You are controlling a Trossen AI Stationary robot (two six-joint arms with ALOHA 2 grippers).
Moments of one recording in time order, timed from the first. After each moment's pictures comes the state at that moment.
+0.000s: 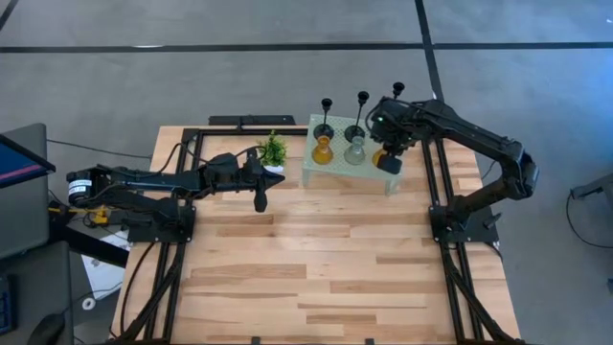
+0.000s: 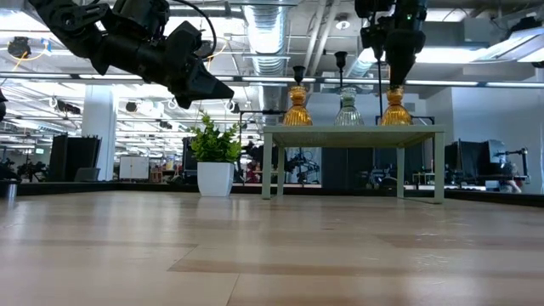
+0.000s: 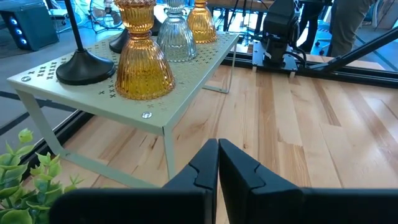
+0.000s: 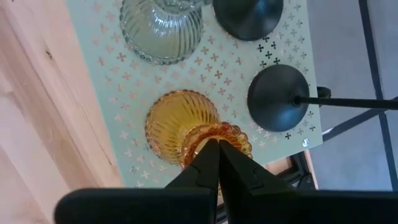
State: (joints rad) left arm 0.25 1.00 0.46 0.45 0.05 0.02; right arm -0.50 1.42 1.47 -1.32 0.24 -0.22
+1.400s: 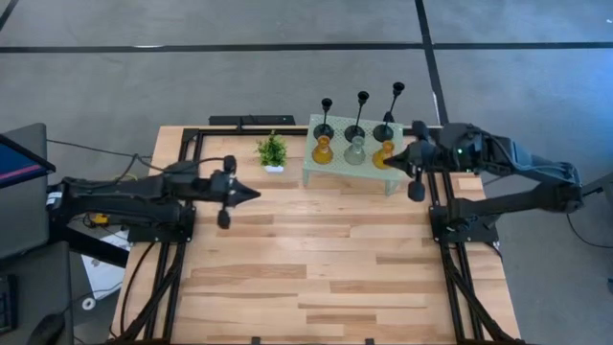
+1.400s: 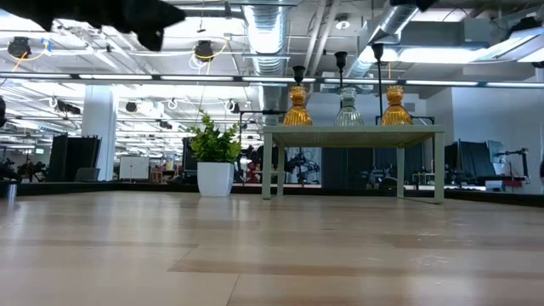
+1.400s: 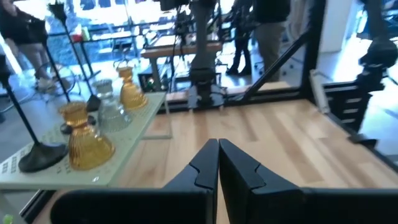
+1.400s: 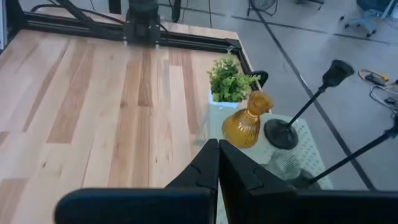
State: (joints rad) left arm 0.06 0.49 0.46 0.11 0.10 0.16; right arm -0.14 0.86 1.16 -0.78 0.10 -0.22
